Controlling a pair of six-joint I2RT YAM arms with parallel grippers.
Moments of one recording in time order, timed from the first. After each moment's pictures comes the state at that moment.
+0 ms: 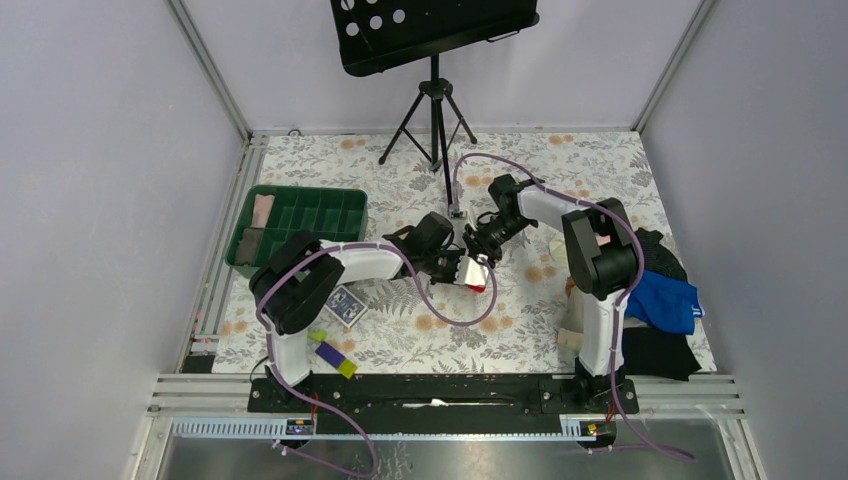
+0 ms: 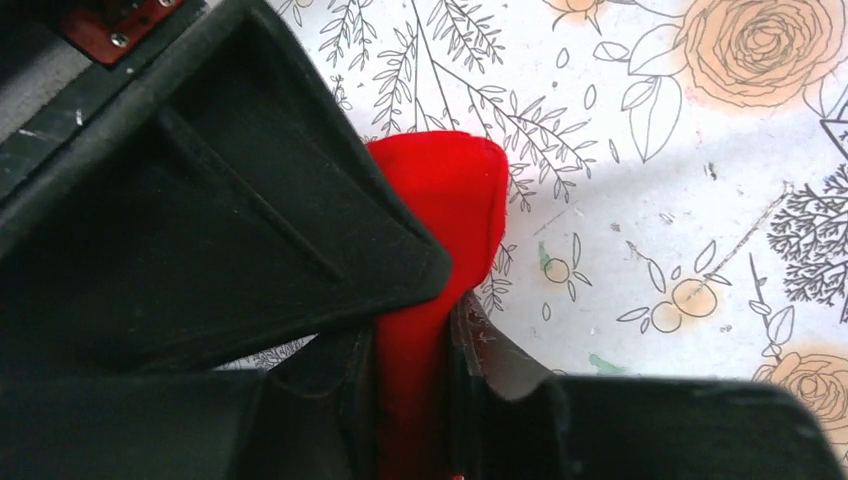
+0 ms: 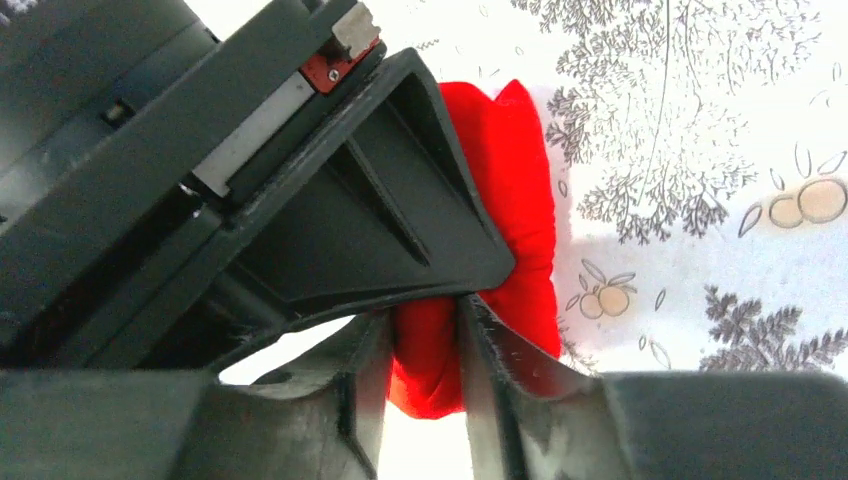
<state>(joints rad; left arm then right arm) -0.81 1.87 1.04 -0.01 0.52 0.95 0.39 2.06 1.38 -0.91 -0.89 -0.80</state>
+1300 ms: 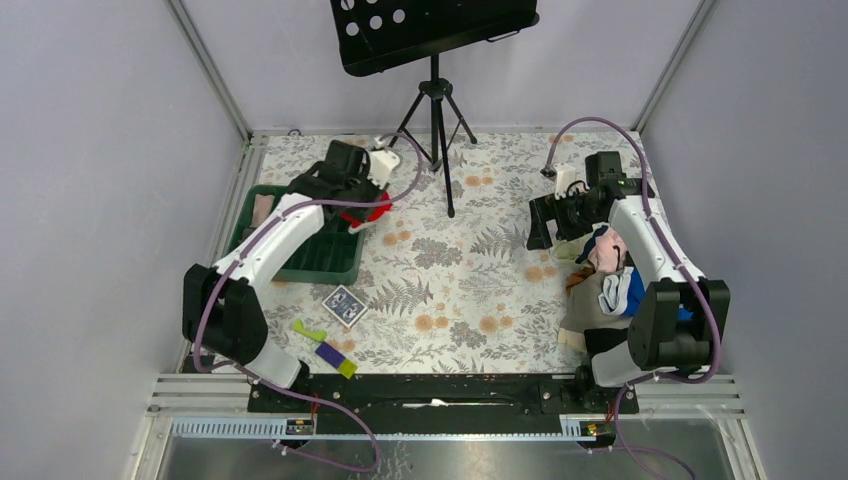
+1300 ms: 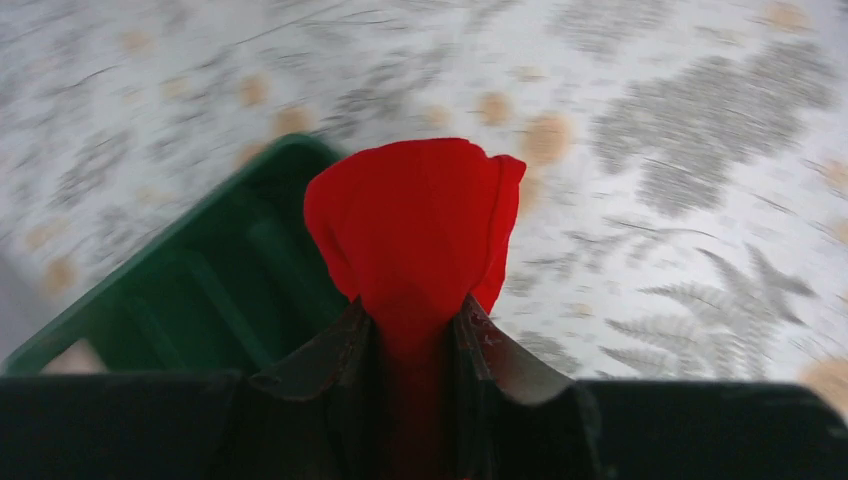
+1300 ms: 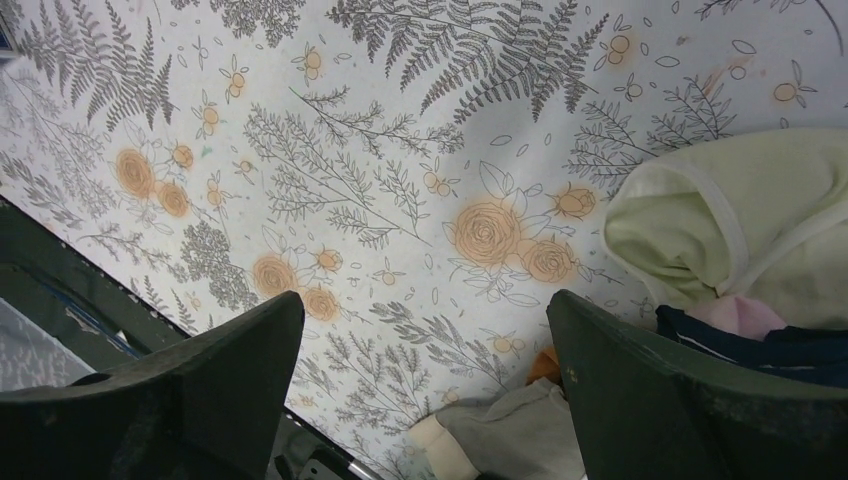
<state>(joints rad) -0.40 1.56 1.32 -0.63 0.12 0.34 0.03 1.48 1.21 -0.91 -0.50 -0.32</state>
